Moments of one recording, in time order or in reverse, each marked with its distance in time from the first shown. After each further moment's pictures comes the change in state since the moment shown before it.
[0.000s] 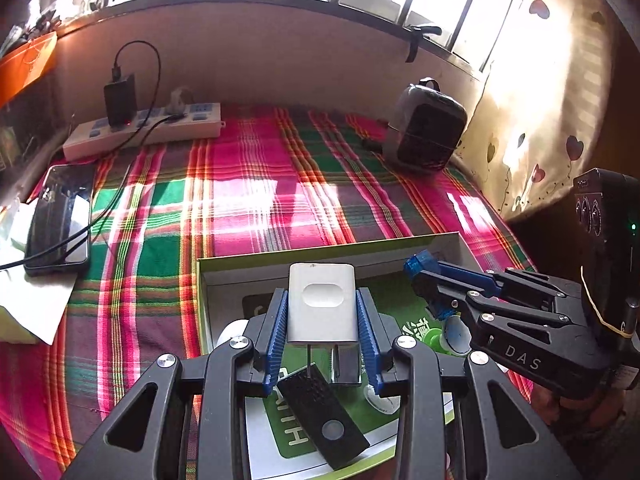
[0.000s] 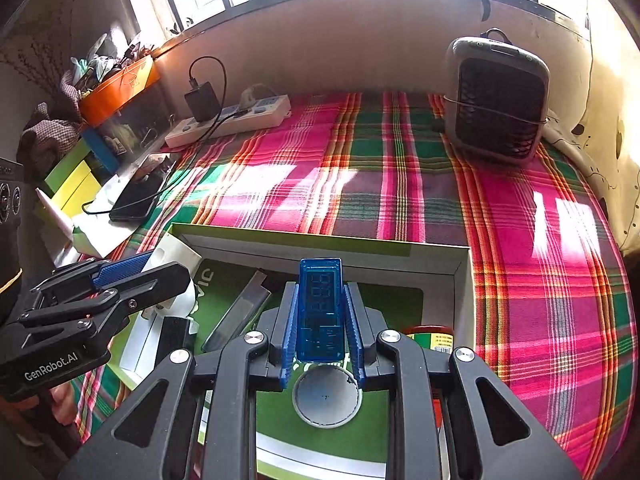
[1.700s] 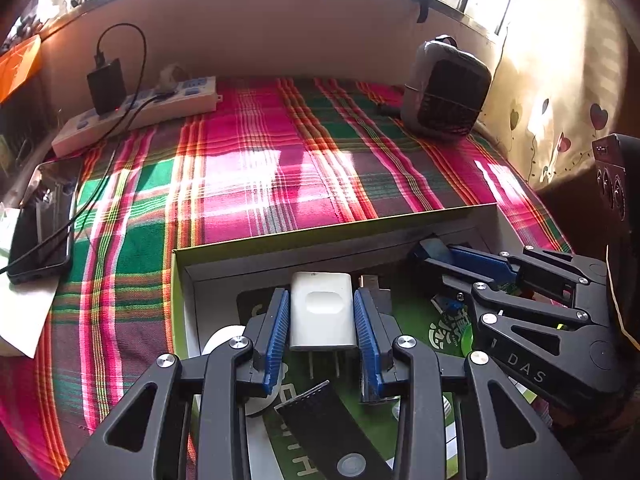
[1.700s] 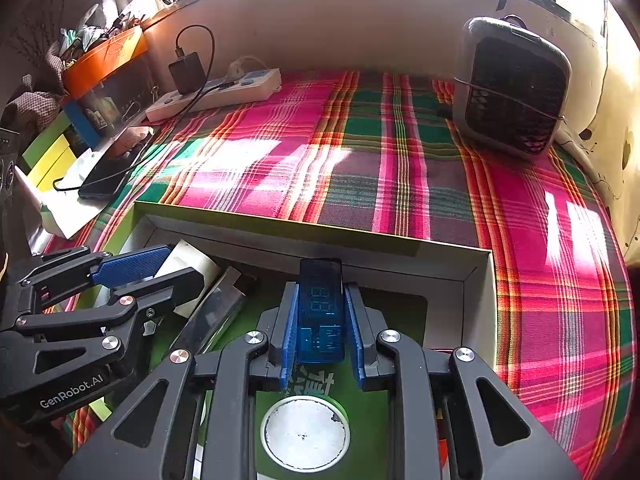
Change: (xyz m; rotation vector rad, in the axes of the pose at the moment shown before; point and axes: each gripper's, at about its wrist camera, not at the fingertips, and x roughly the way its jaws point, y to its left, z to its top) left arm 0.043 -0.003 -0.002 0.048 0.084 0.073; right arm 0.035 0.000 -0.001 -0.053 0.051 -0.061
